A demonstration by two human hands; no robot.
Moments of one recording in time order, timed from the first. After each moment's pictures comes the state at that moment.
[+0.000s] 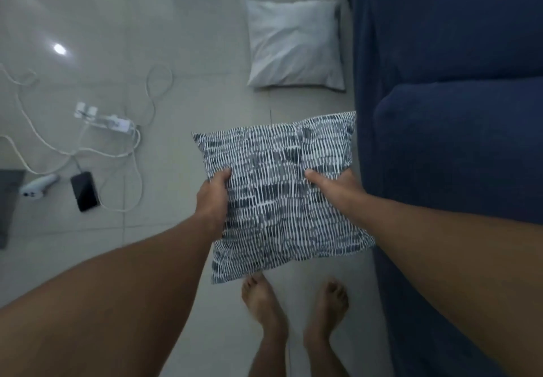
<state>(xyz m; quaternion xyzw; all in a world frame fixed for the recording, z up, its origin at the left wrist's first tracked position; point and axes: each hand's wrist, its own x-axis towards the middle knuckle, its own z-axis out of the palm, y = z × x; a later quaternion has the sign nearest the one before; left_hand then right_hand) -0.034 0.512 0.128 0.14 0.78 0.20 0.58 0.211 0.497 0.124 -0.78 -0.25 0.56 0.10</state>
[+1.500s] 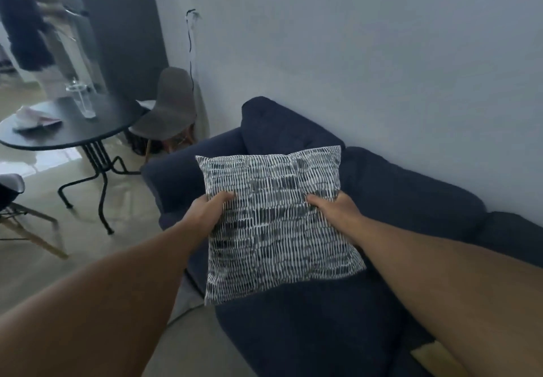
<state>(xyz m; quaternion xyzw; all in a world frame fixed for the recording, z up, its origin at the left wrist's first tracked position) 0.313 0.631 0.678 0.65 0.45 0.12 0.60 0.525 0.425 0.661 -0.83 -0.13 0.27 0.47</state>
